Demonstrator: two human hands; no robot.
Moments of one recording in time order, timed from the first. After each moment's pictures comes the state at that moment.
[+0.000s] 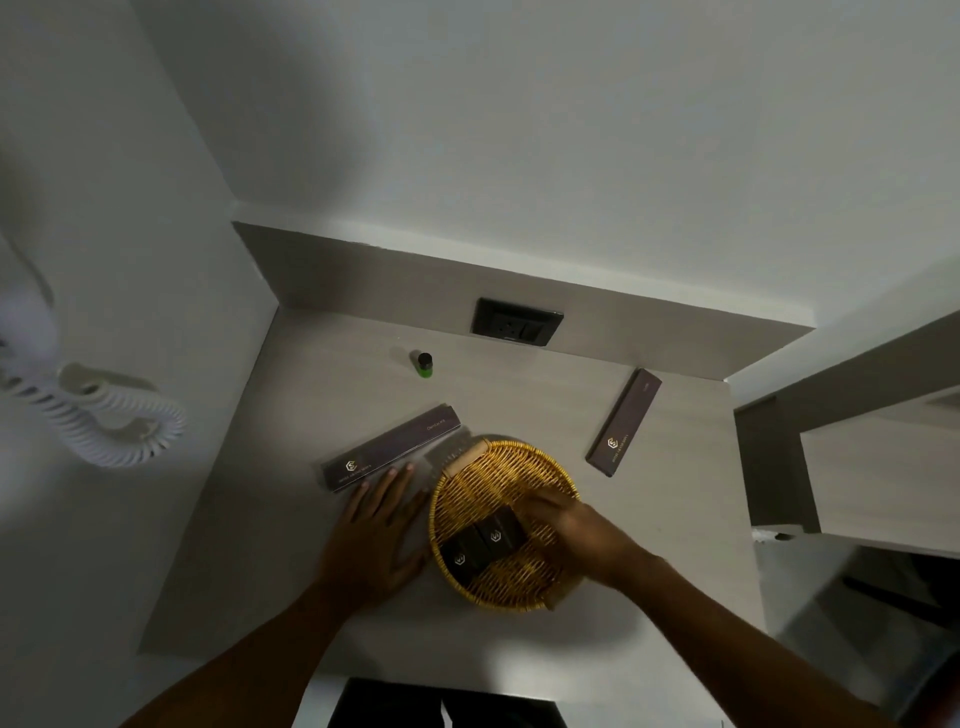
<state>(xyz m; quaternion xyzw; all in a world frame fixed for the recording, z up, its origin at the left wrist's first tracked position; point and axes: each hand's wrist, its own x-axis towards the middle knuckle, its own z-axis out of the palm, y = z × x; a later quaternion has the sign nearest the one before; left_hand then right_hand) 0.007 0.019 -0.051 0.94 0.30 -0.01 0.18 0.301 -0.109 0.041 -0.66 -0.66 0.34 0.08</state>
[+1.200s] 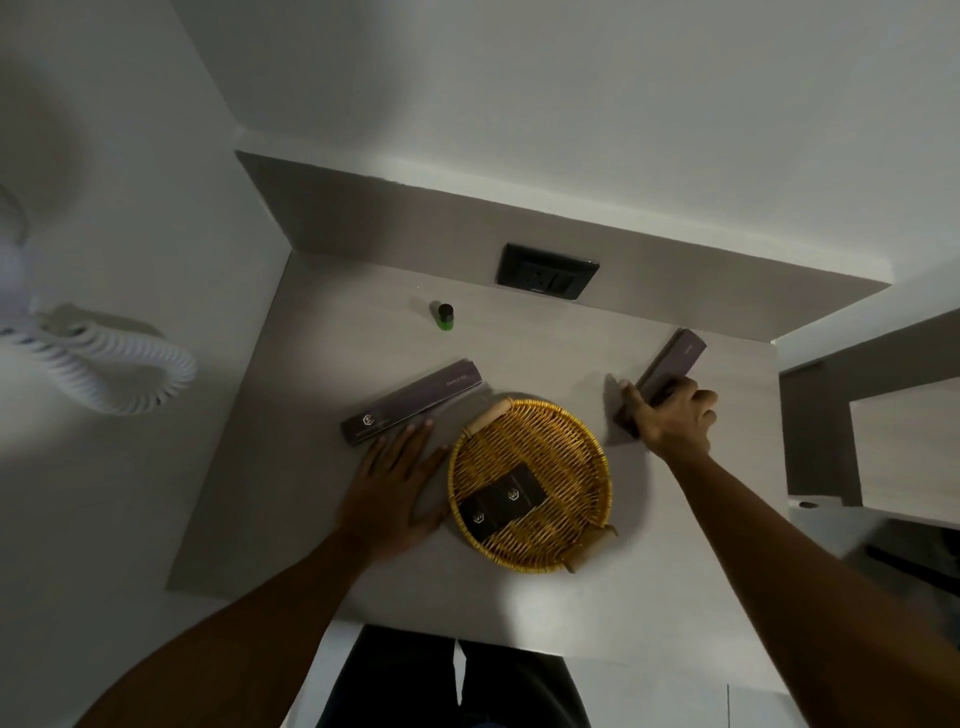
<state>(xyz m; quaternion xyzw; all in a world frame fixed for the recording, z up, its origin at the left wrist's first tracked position) 0.008 0.019 -0.060 0.94 0.31 -0.01 0.14 0.393 -0.065 0.011 -0.94 -0.19 0.22 0.15</state>
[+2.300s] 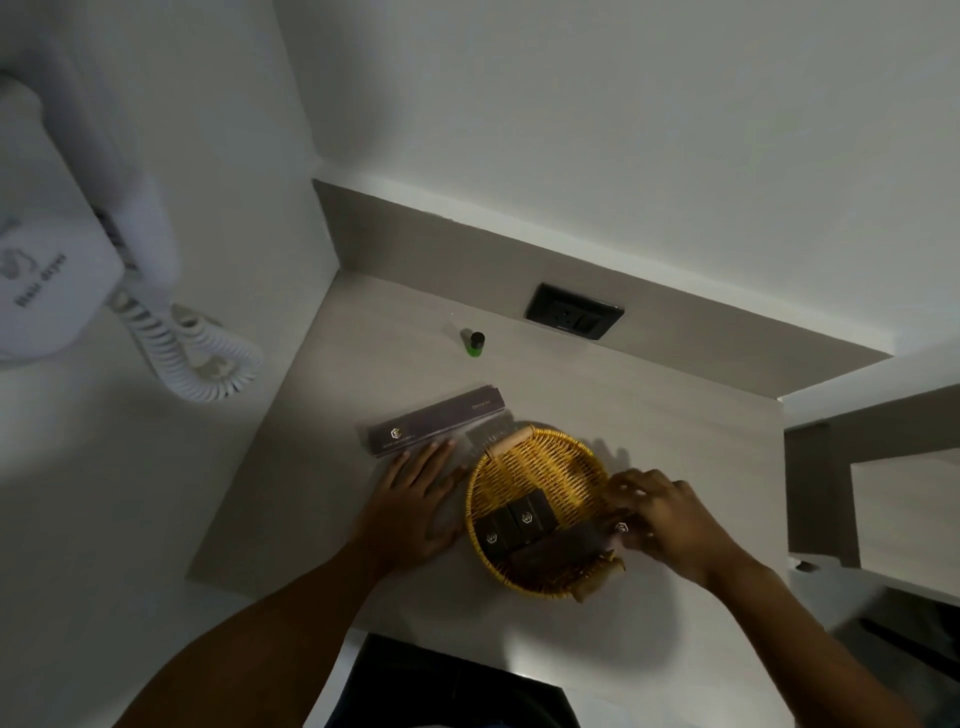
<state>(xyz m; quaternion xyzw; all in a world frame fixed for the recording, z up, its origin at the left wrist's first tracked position) 0.008 0.015 -0.048 0.93 0.32 0.00 0.16 0.338 -0.116 0.091 -0.69 -0.68 0.24 -0.08</state>
